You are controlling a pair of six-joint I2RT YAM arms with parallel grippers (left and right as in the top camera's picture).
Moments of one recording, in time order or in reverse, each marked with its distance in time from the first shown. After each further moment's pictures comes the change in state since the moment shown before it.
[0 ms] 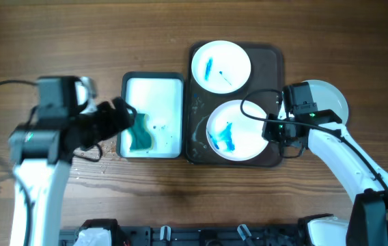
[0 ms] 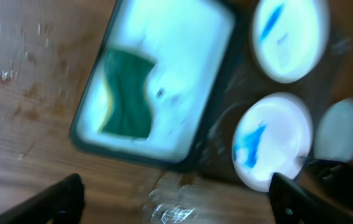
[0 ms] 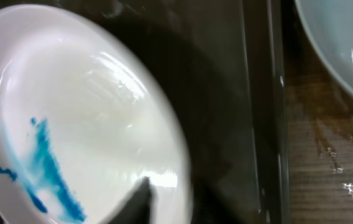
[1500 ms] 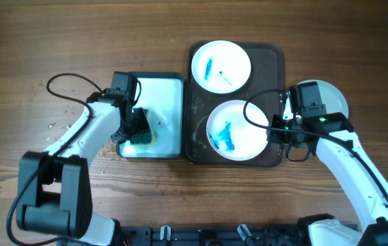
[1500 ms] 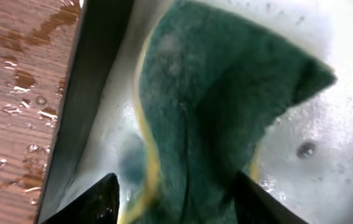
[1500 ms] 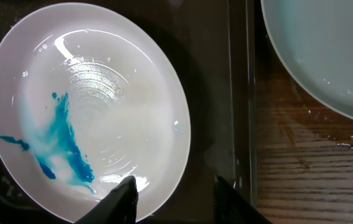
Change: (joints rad) left arm -0.148 0.508 -0.215 0.407 -0.246 -0.055; right arm 0.000 -0.125 0.034 -0.130 0.031 -0.073
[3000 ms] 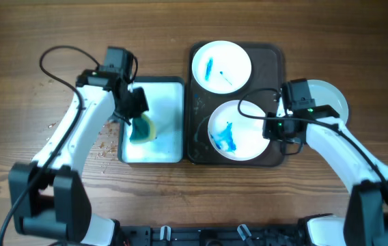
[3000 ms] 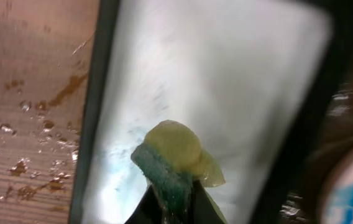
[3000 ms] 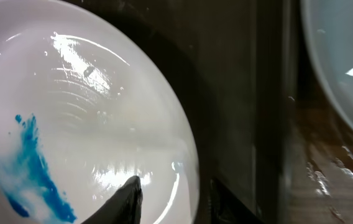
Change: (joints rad) left arm -0.005 -0.033 0.282 -0.196 0.054 0.106; right arm 0.000 0.198 0.002 0.131 -0.014 -0.022
